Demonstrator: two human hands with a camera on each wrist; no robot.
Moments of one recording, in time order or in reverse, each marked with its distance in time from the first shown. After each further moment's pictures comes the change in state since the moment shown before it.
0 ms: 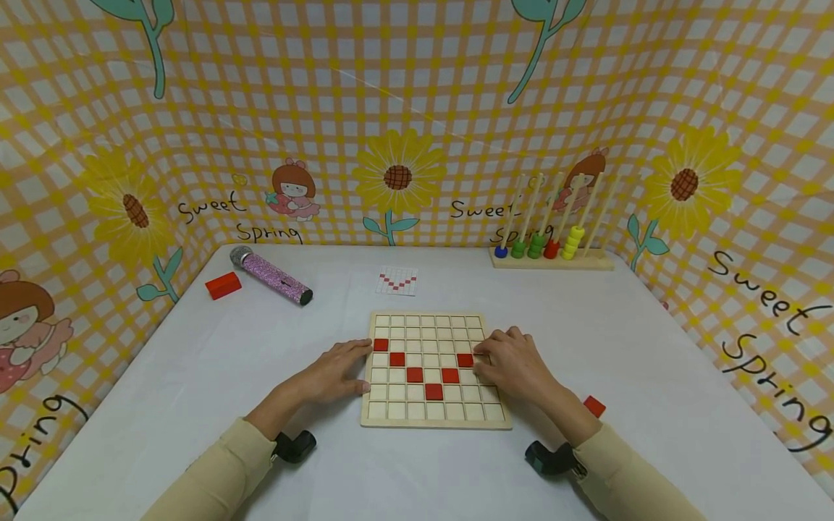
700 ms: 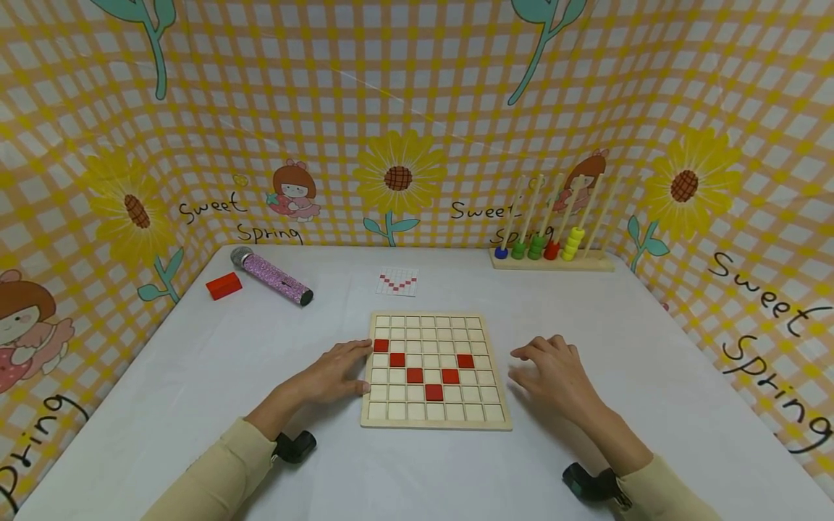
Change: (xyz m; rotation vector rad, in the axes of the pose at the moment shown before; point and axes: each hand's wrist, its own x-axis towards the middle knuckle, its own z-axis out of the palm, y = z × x) left_hand -0.001 0.002 -0.001 -0.009 -0.003 -0.010; right_hand -0.039 0.030 -0.021 0.024 0.129 0.046
